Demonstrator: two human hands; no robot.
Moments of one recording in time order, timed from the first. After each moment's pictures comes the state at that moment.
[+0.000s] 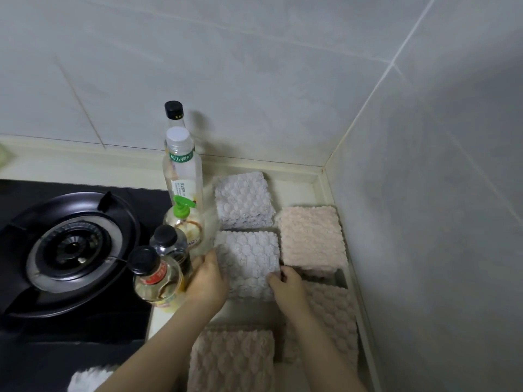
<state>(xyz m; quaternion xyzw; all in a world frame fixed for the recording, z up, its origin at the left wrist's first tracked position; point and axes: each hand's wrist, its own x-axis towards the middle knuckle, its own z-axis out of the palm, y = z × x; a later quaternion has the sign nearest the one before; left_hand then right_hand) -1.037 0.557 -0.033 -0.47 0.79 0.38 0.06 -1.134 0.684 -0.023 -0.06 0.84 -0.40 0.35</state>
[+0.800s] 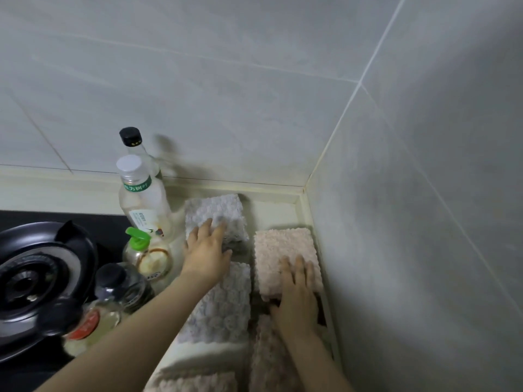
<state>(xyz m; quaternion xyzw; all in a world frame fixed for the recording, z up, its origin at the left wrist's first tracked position) -1.147 0.525 -0.017 -0.37 0.90 0.24 0.01 -1.213 0.709 -0.036 -0.28 0.95 -0.09 0.12</state>
